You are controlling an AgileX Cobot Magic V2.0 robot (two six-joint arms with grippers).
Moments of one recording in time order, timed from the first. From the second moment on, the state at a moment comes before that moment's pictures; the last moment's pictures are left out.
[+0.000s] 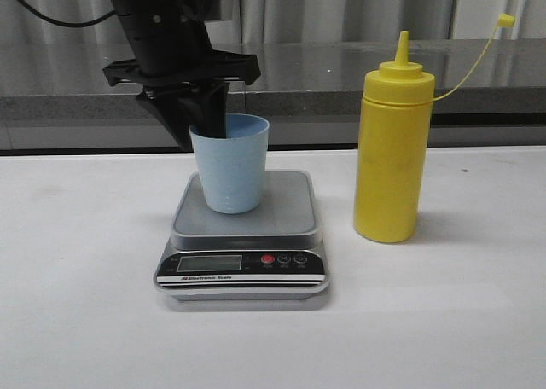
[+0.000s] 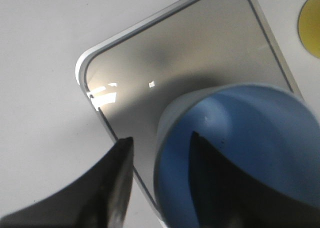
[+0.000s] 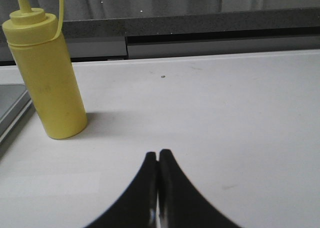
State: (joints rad) left arm -0.47 2.03 -1.74 -0.12 1.04 0.03; right arm 0.05 -0.01 0.03 -0.12 0.22 0.21
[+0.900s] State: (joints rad) left arm -0.34 1.70 -1.64 -0.11 0.92 0.03; right arm 0.05 -0.01 0.03 -0.12 0.22 0.21
